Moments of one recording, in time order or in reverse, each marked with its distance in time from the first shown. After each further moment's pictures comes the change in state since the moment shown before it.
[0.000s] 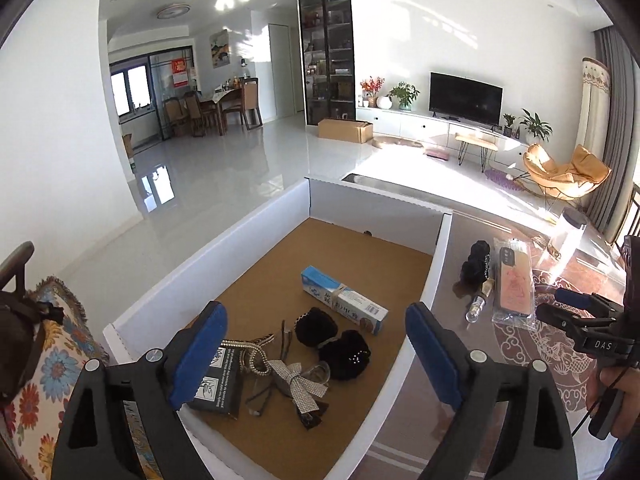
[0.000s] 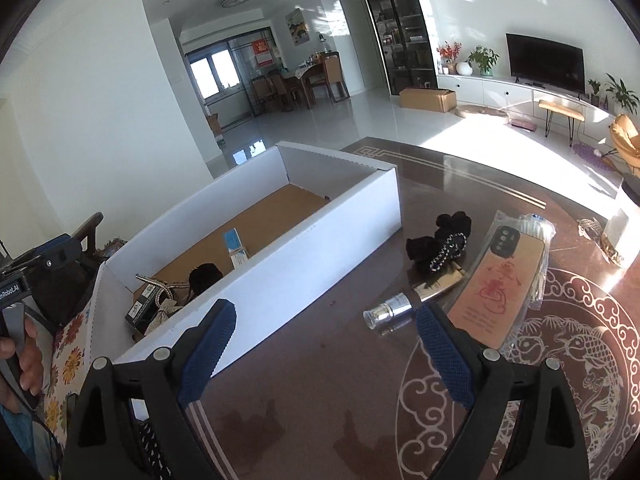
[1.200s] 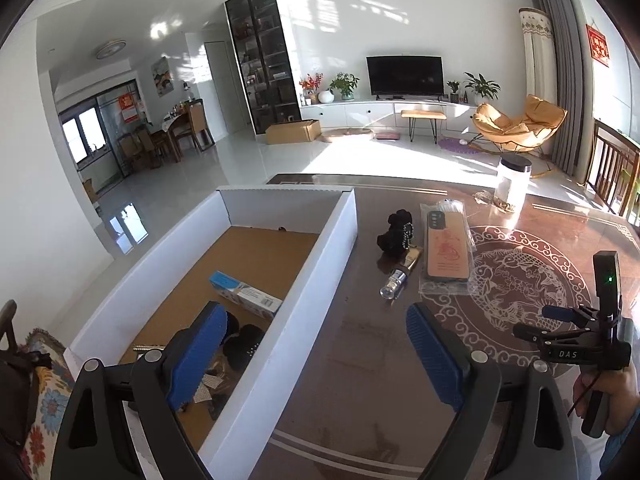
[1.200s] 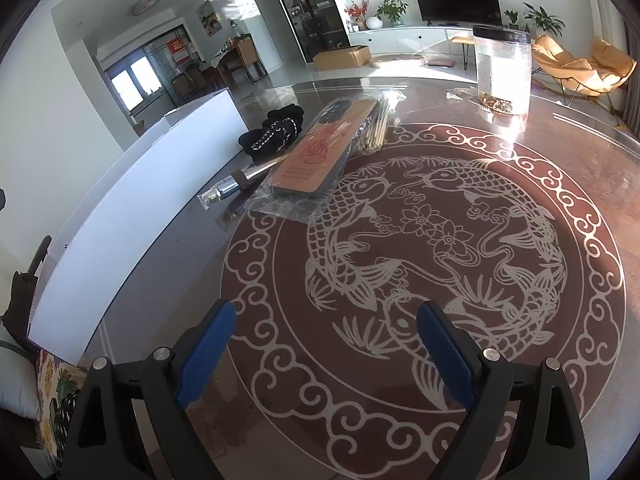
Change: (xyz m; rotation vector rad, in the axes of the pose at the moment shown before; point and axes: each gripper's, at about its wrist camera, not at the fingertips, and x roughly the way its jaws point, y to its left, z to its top) left arm -0.015 -0.129 -0.029 0.202 0.008 -0.100; right arm -0.041 -0.125 -0.117 0.219 0.087 -0.172
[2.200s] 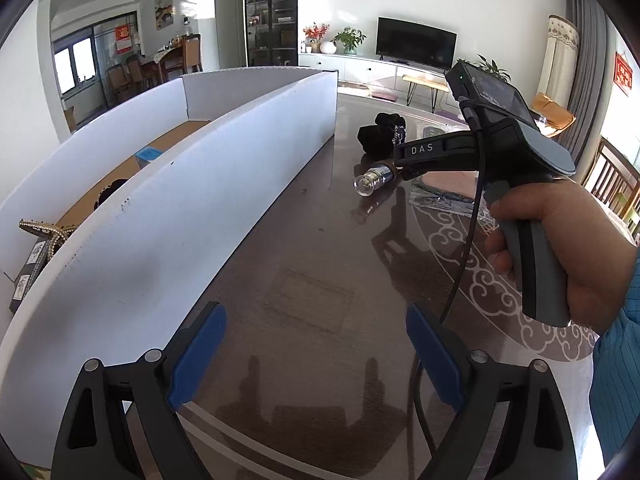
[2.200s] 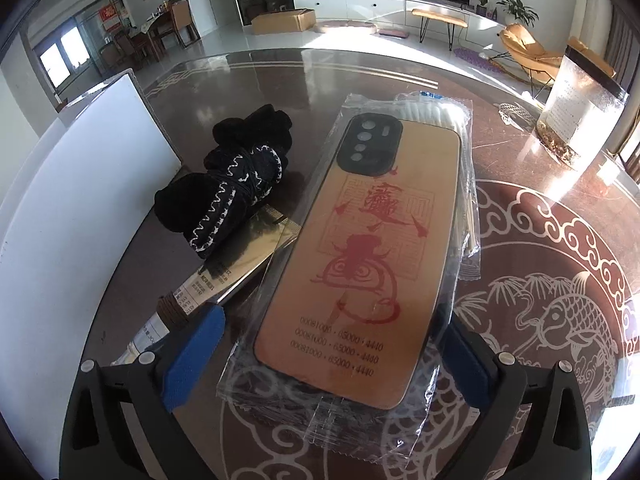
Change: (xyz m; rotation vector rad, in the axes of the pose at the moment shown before) left arm 0.101 -0.028 -0.090 -0.152 0.157 -0.089; right arm 0.160 0.069 0.121 0.027 0.152 -0.300
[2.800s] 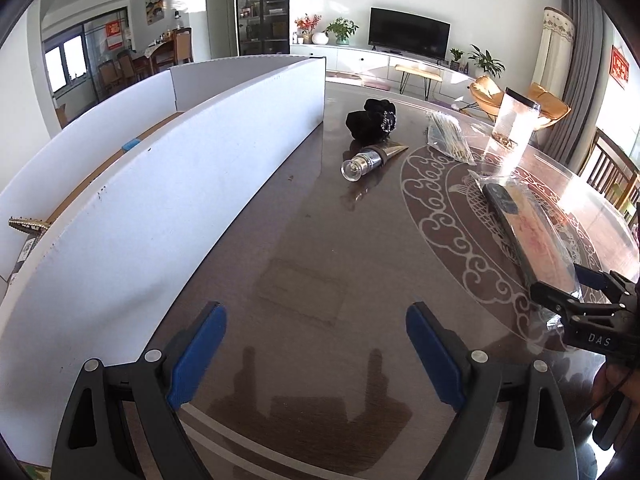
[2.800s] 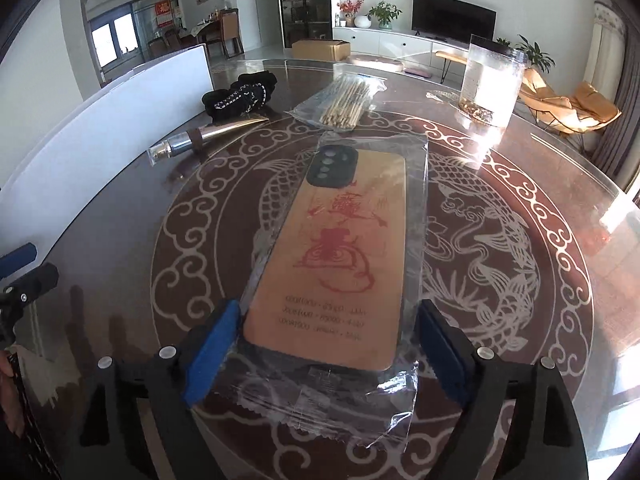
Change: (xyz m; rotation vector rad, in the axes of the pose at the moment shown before) left arm 0.008 -0.008 -0.002 0.016 0.039 -0.025; right arm -0.096 -0.093 -0.161 -0.137 -0.135 0.046
